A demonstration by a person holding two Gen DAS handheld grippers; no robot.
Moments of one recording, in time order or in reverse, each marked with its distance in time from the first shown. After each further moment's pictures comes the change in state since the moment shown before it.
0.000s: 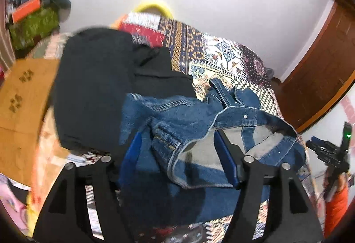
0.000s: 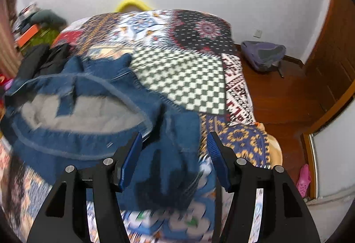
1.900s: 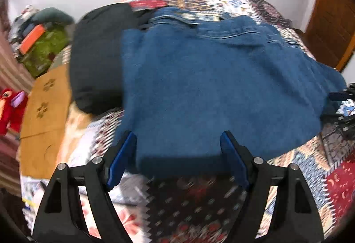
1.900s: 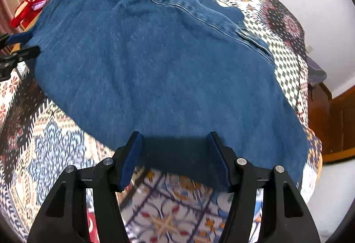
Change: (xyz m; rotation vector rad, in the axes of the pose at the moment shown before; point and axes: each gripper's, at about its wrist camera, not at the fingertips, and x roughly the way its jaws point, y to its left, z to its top) left arm 0.022 -0.007 -0.086 0.231 0.112 0.257; right arm 0.054 0.126 -0.034 -0.302 0.242 0.067
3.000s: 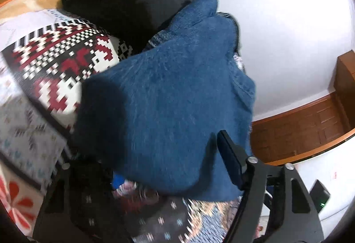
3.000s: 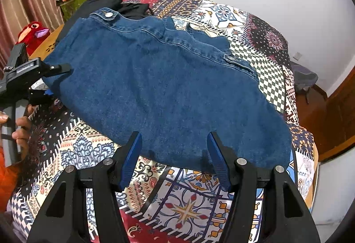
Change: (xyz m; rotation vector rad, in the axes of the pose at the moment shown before) left arm 0.069 0.068 -0.049 -0.811 -0.034 -0.617; right arm -0.047 0.025 -0.014 0.092 -0.194 -0.004
